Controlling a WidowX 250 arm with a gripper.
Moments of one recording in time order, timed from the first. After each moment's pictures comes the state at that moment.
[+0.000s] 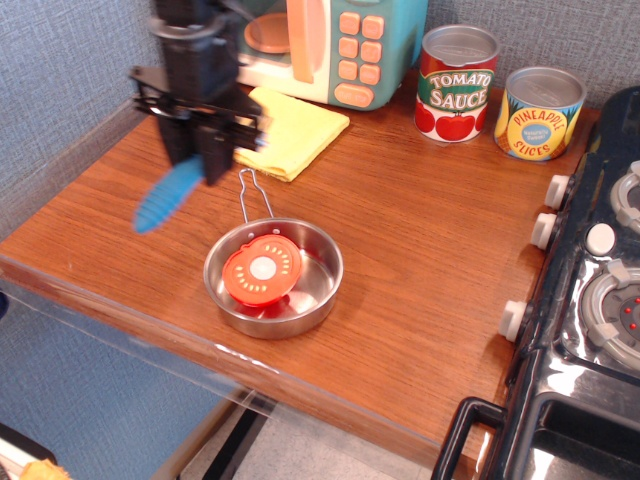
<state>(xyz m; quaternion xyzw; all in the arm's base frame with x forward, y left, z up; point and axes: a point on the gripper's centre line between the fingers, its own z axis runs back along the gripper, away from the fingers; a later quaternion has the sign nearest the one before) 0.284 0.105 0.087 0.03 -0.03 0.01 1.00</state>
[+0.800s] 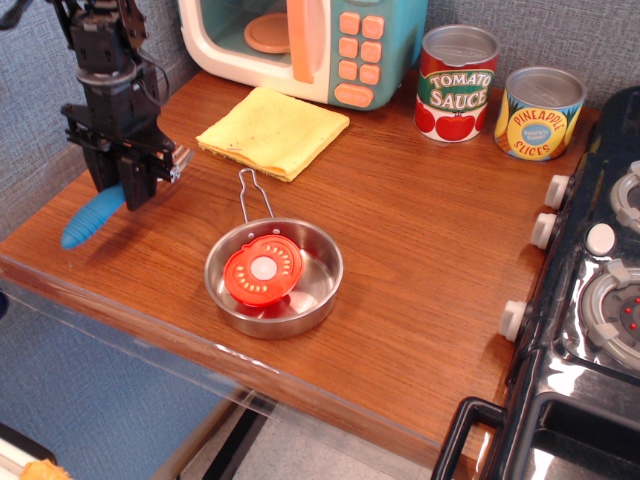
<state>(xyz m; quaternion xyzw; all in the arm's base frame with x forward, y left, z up) 0.288 0.162 0.026 0.04 0.01 0.00 1.00</state>
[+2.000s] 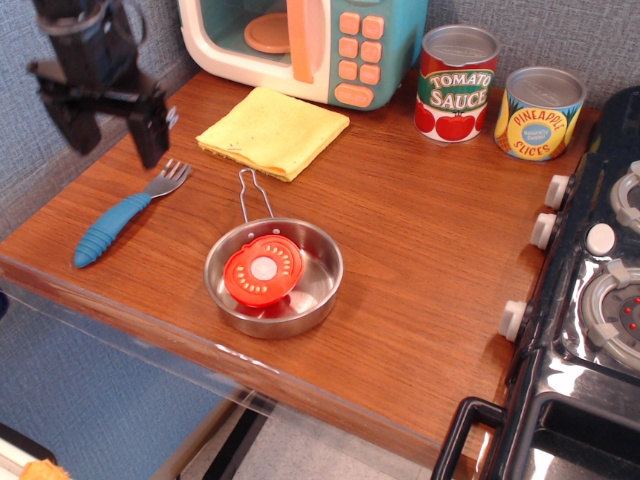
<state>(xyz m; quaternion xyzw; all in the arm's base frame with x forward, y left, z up) 0.280 0.135 0.095 0.02 -0.09 0.05 0.99</state>
